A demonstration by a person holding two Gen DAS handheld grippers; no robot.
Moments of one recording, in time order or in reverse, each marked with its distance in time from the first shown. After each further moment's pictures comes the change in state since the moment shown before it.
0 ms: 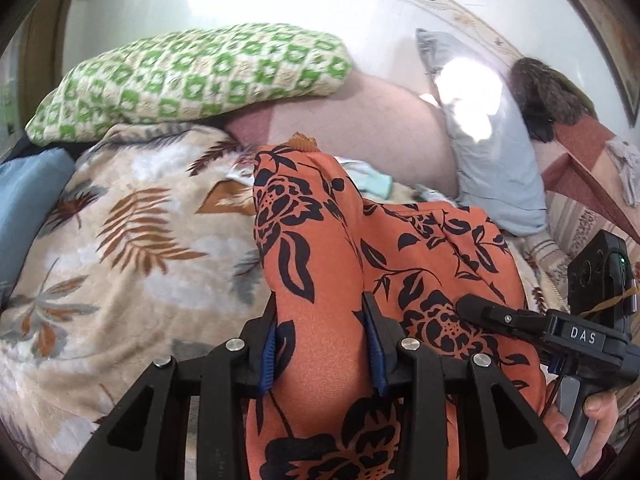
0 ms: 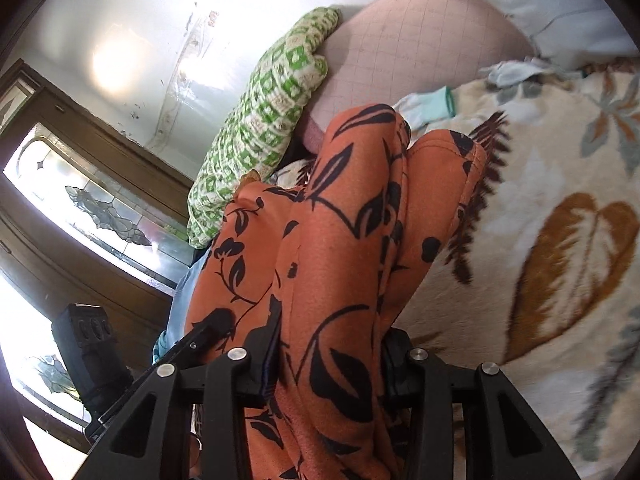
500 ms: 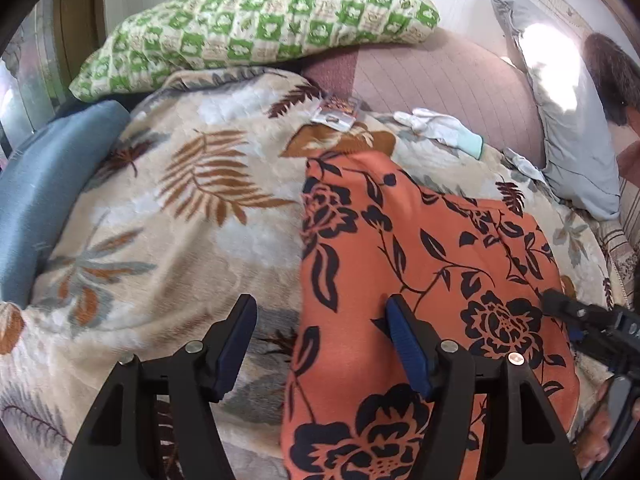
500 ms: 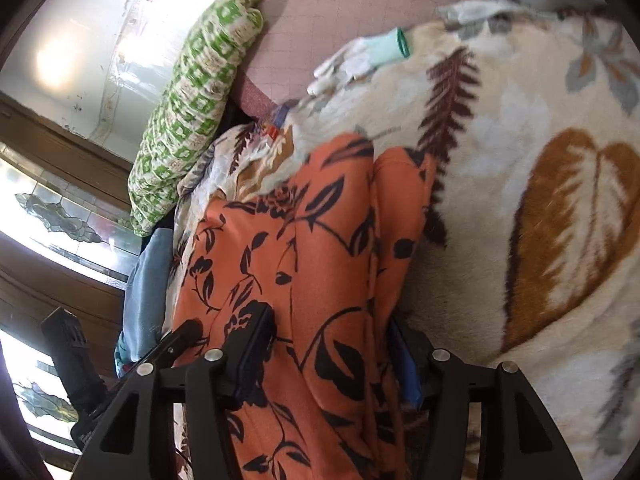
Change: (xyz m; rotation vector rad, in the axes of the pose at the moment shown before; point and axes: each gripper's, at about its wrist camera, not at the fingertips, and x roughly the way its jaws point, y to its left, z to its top) left arm 0.023 0.039 -0.016 -0.035 0.123 0.243; right arm 0.038 -0.031 -0.011 0.073 0.083 -0.162
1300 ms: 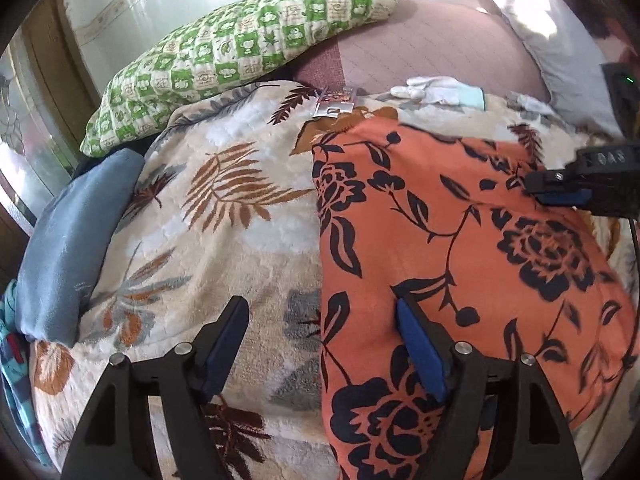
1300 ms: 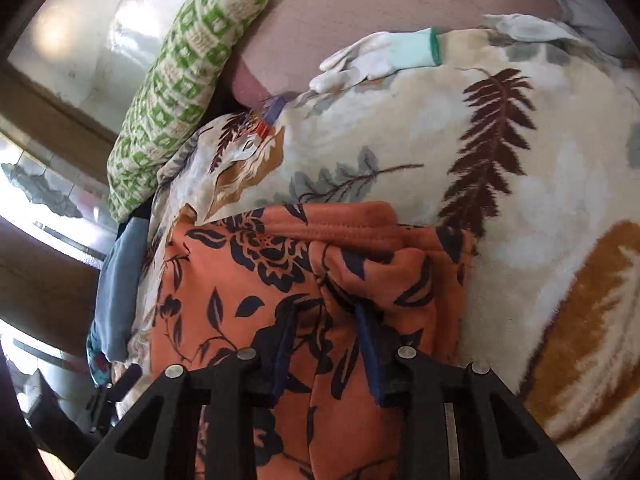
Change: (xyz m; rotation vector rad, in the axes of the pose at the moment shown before) left arm 0.004 -0.009 -0.018 0.208 -0.012 0.145; right arm 0.053 0.004 0.057 -0.102 0.068 -0.065
